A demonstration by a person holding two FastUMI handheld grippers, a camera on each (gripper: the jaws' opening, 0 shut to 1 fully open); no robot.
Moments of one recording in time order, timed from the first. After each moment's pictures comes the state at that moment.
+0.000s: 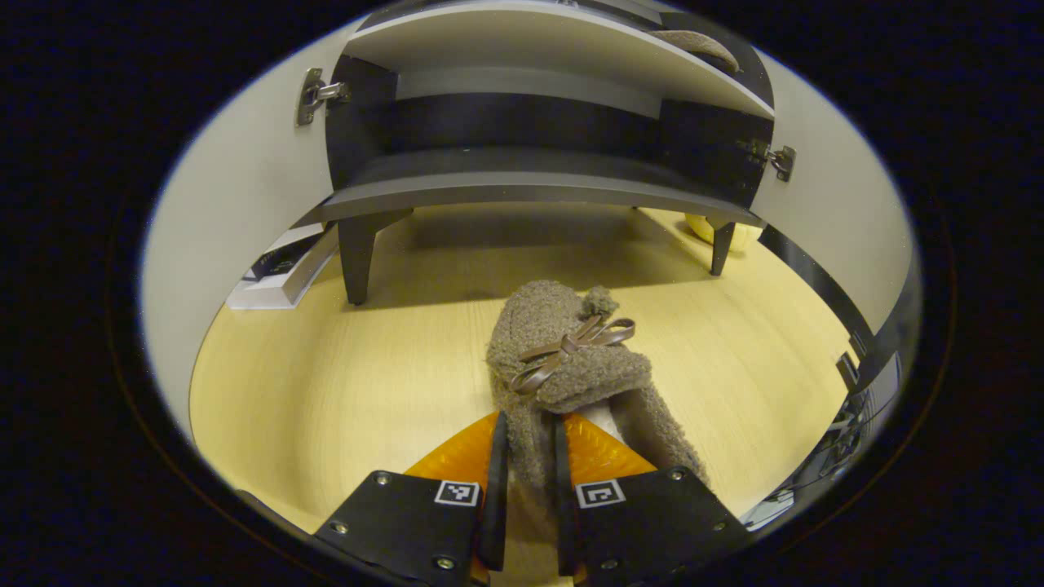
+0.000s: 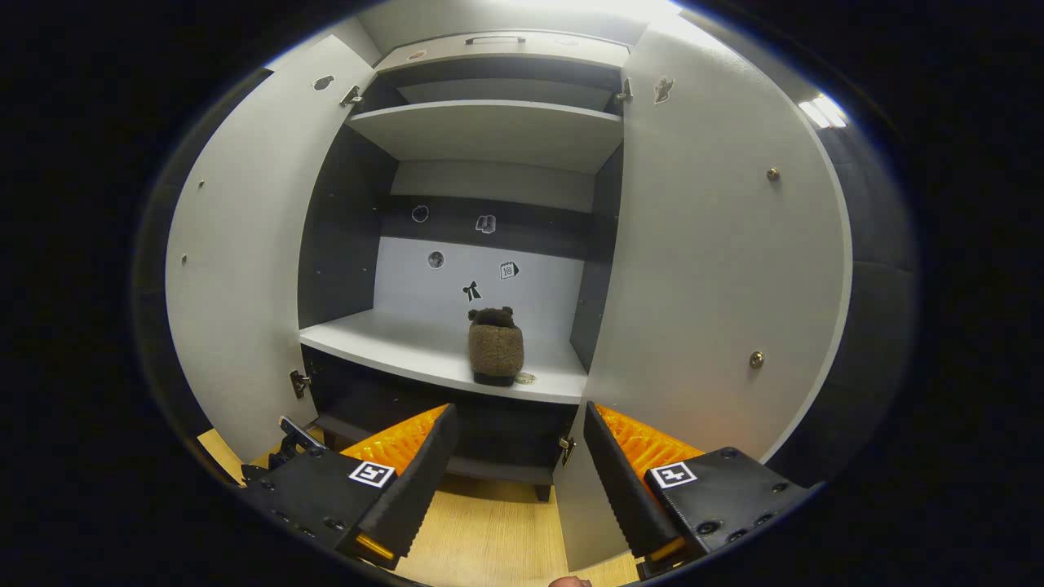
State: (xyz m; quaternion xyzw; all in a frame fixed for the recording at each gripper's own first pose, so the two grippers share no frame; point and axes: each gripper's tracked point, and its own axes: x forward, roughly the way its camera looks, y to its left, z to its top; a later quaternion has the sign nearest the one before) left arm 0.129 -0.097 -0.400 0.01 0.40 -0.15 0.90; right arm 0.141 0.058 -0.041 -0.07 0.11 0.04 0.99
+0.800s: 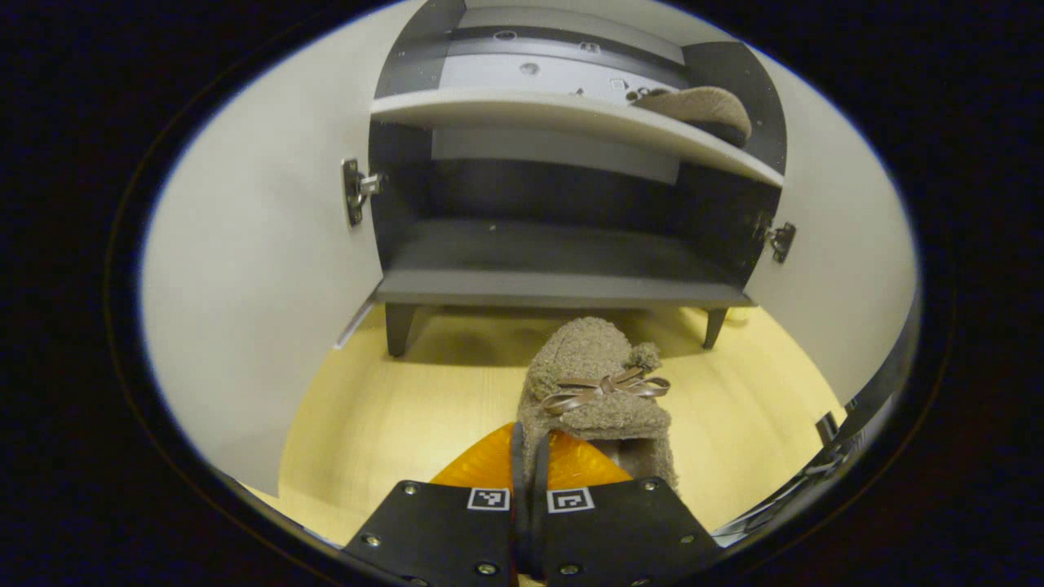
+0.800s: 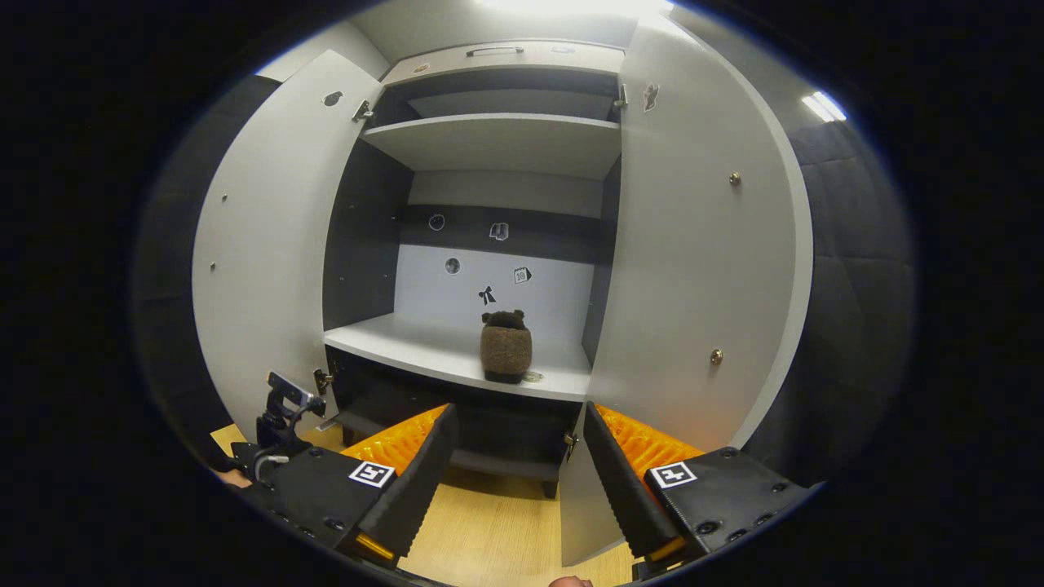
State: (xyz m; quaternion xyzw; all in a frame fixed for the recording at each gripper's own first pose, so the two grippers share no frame) left arm 0.164 -0.091 -0.317 -0.05 0.32 -0.11 0.94; right arm 0.118 0.051 -0.032 -0.06 0.11 0.08 0.99
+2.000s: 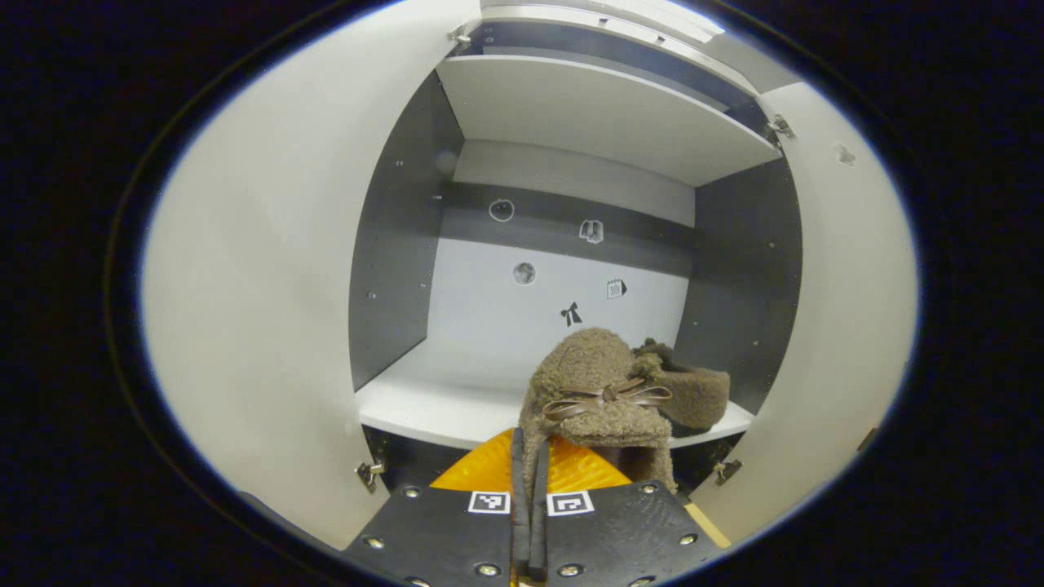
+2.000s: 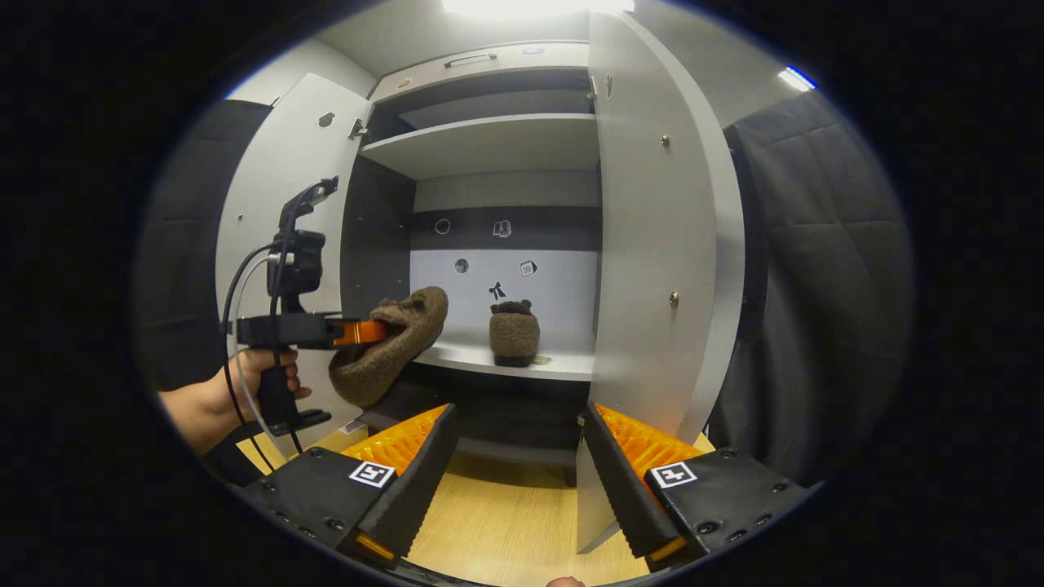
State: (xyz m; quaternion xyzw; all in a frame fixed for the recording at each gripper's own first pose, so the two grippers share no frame) left arm 0.197 -0.086 -0.211 -0.10 0.09 -0.08 0.99; right arm 0.096 0.040 -0.050 -0.01 0.11 0.11 0.99
